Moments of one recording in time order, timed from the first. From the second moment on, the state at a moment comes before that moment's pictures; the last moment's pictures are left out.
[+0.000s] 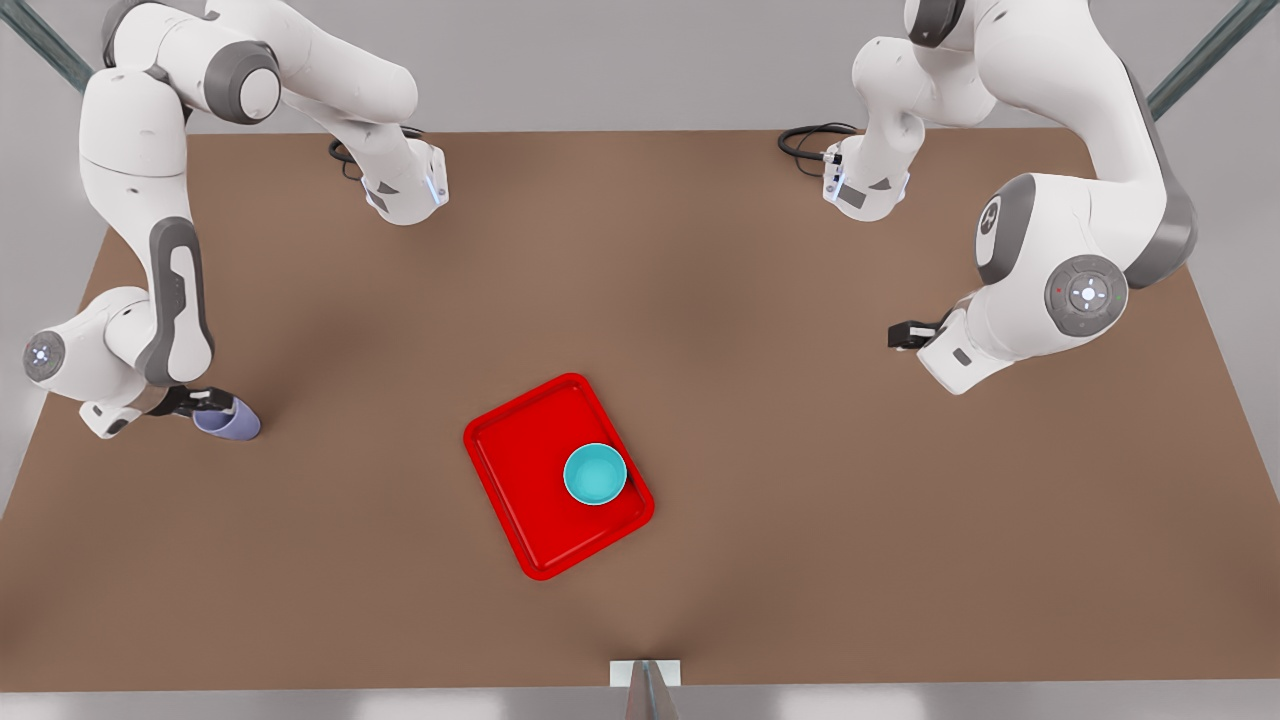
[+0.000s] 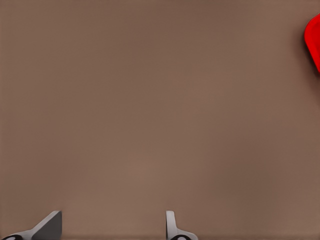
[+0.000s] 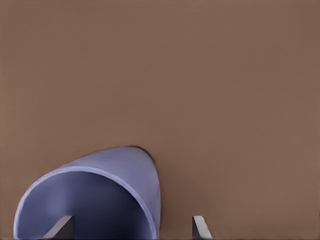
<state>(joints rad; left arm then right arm) -0.47 0.29 0.32 -1.35 -0.08 1.34 -0.06 -0.19 0.48 -0.29 -1.94 0.18 2.29 -0.64</state>
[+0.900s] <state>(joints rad) -0.47 0.29 0.32 -1.35 -0.08 1.35 -0.06 0.05 0.45 -0.28 -1.71 0.15 1.96 -0.43</state>
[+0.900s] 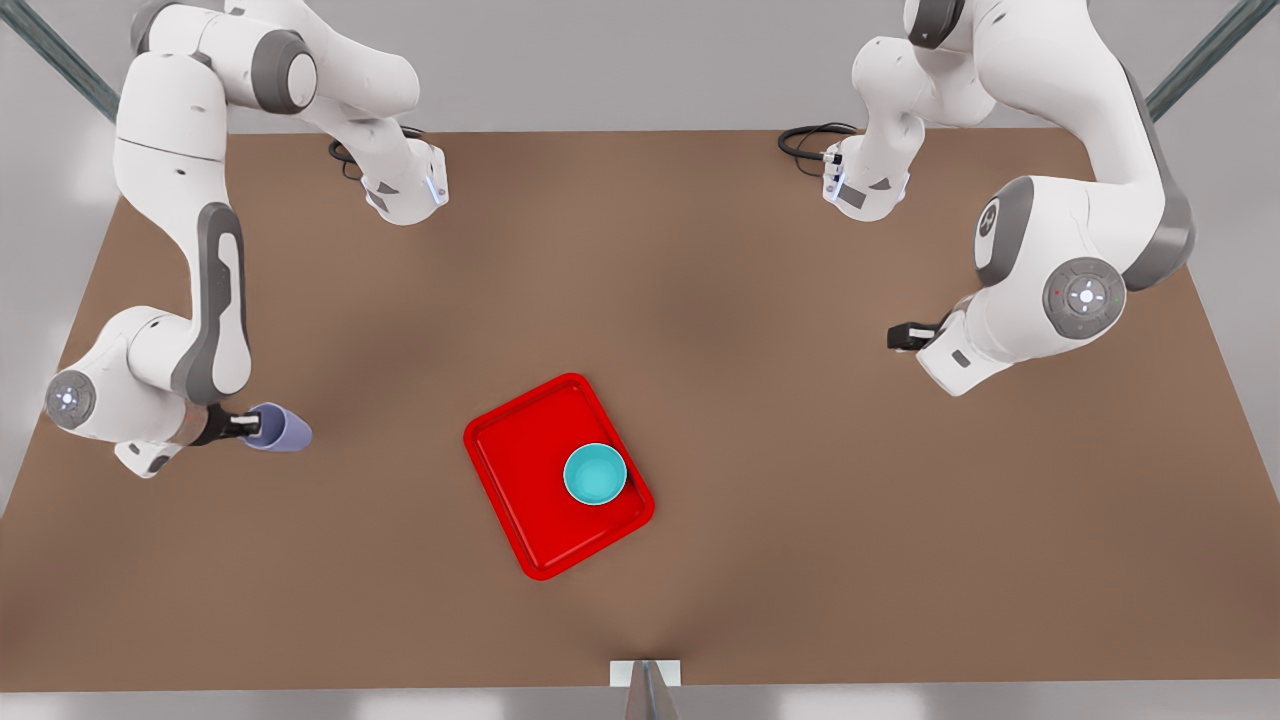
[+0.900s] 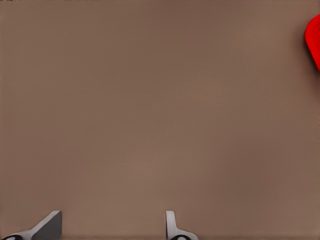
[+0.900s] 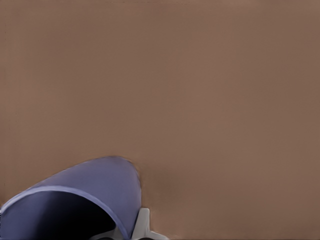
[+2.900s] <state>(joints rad) -0.46 0.31 0.32 -1.33 -0.08 1.35 -0.06 0.03 0.18 -0.02 -1.48 0.00 1.51 0.05</state>
